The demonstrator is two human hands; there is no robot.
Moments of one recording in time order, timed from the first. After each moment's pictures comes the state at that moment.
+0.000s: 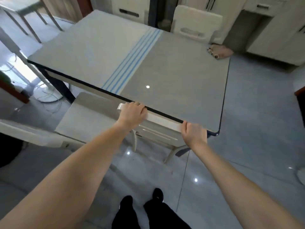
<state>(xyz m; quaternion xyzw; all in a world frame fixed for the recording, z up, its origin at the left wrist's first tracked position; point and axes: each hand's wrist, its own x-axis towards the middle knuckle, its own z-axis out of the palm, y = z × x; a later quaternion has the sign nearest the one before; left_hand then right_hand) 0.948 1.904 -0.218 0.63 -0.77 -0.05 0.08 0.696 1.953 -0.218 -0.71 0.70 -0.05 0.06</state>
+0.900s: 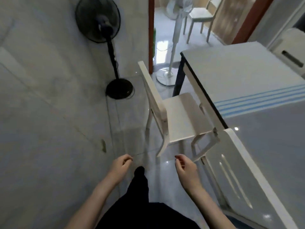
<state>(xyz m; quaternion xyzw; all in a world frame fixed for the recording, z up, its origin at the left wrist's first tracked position) 1.074 2.287 -0.272 0.85 -0.15 -0.30 0.40 0.912 2.073 -0.248 -0.83 0.35 -0.07 0.43</state>
